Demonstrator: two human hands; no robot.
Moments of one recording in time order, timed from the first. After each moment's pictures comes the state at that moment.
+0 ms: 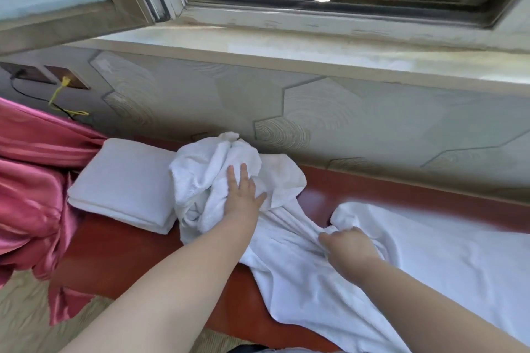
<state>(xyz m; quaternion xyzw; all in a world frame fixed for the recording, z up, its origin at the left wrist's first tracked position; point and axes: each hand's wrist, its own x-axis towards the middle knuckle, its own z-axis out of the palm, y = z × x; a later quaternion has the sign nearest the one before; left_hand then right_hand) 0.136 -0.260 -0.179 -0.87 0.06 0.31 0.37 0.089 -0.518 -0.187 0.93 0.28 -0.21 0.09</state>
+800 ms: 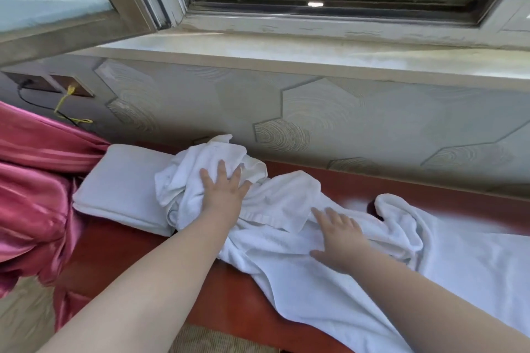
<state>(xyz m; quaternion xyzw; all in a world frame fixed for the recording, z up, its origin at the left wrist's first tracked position) 0.133 -0.215 -0.169 -0.94 0.01 0.23 0.26 0.095 -0.505 -0.181 0.94 0.14 -0.30 -0.01</state>
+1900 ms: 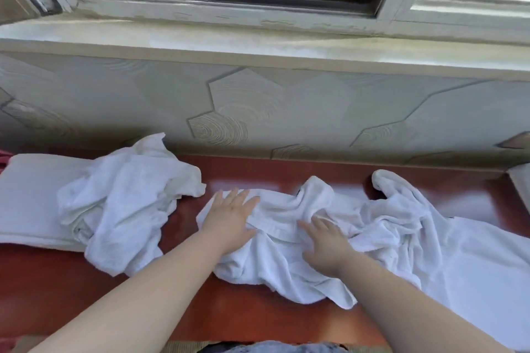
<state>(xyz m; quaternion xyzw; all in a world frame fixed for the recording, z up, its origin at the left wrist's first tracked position) 0.099 -0.333 -0.185 -0.95 0.18 0.24 -0.04 0.052 -0.607 -0.185 0.93 0.07 -0.33 -0.12</state>
